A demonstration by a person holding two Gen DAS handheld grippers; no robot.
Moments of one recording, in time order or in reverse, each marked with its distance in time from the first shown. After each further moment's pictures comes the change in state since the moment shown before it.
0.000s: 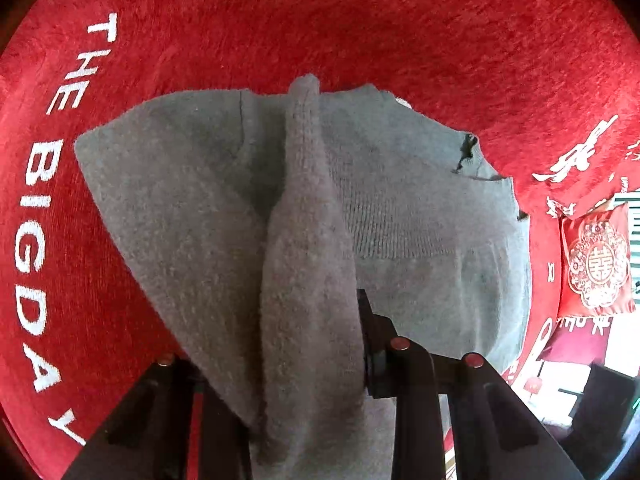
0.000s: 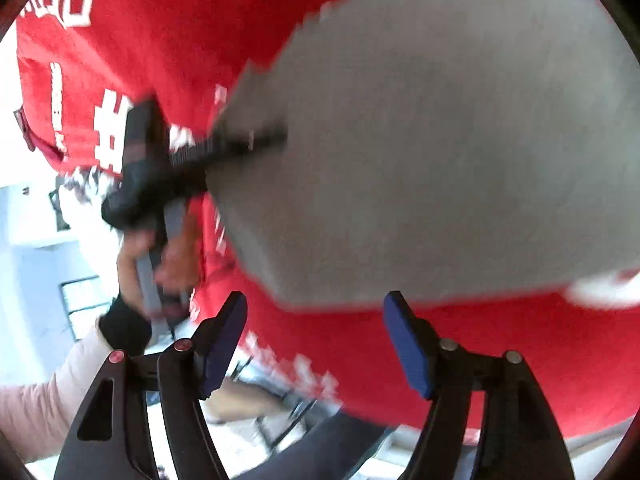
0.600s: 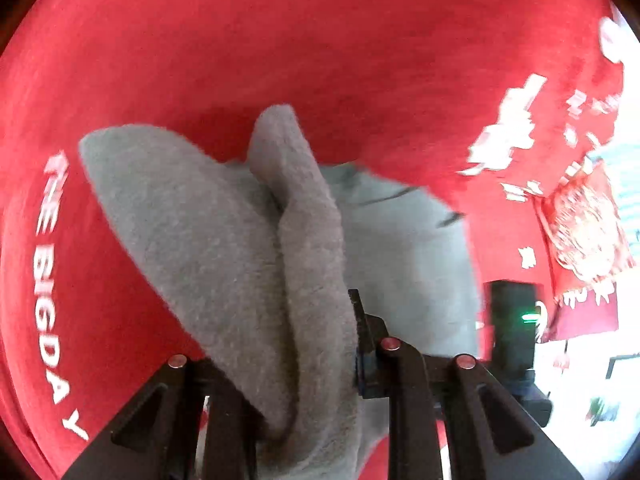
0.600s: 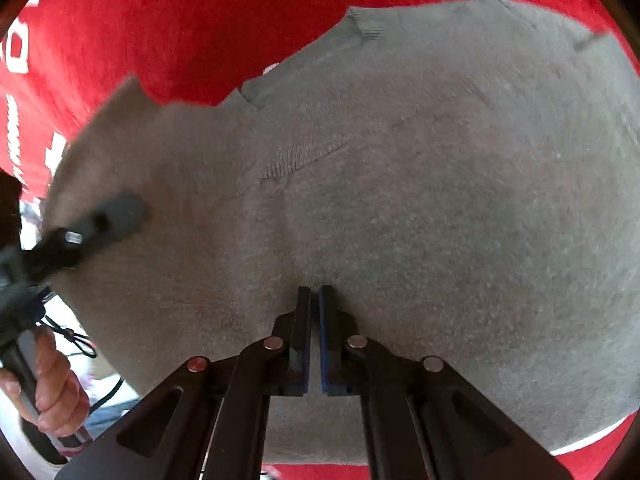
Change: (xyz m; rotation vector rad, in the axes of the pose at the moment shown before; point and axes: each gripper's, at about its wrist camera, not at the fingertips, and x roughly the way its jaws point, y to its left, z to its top) left arm -0.053 -0.130 0.003 0.233 -0.119 -0.004; right arm 0.041 -0.031 0.072 0.017 -0.063 -0.074
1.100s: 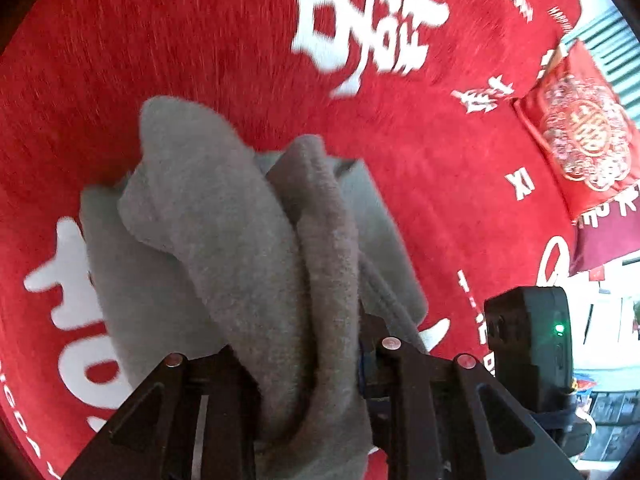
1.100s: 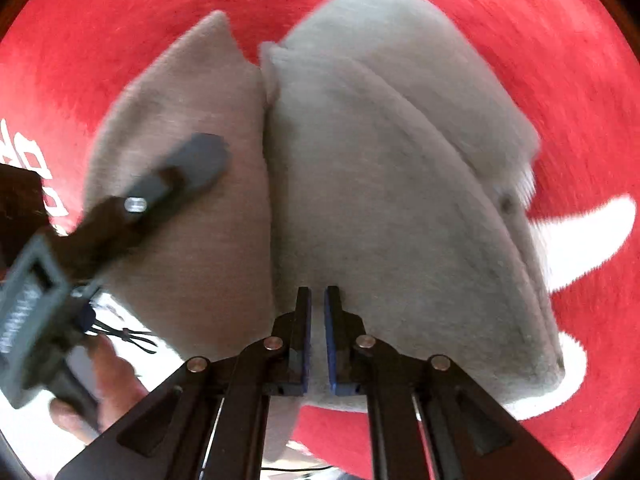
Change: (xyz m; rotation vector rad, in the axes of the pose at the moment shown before) left arm 0.130 -0.172 0.005 0.257 0.130 0.078; right arm -0.056 -0.120 -0.036 0.331 -0.098 0.268
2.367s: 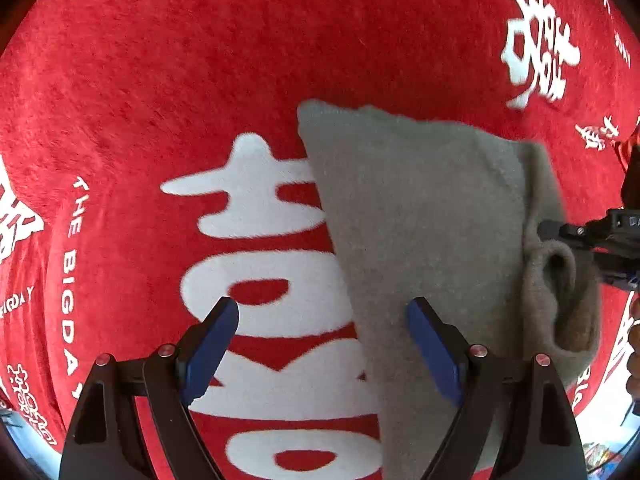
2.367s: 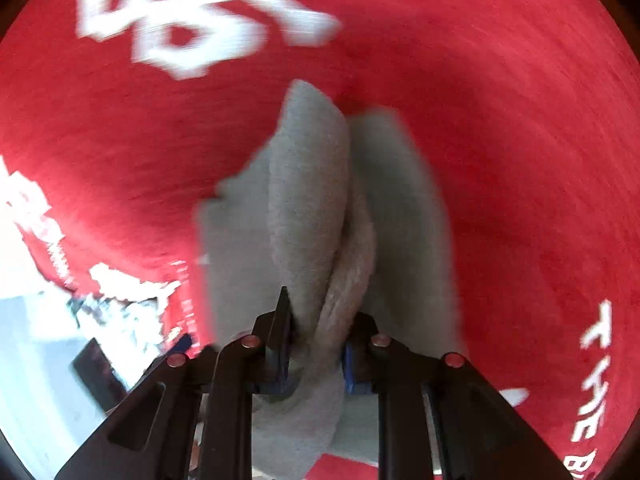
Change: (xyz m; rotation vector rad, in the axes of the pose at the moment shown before) left arm -0.029 0.088 -0.066 -0.210 -0.072 0.346; right arm -0.020 0.017 0.067 -0.078 -0.009 -0.148
